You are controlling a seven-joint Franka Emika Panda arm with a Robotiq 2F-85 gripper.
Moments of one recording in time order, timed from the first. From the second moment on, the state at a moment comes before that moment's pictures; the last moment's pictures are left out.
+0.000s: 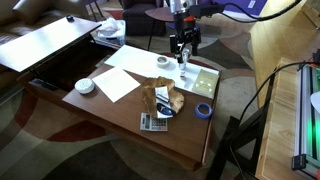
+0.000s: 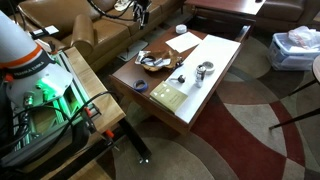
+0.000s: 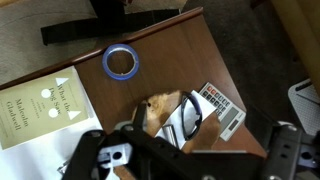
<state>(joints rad) 0.02 0.49 0.08 -2.05 0.19 2.17 0.12</state>
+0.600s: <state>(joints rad) 0.03 0.74 -0.06 -2.06 0.15 2.42 0.25</state>
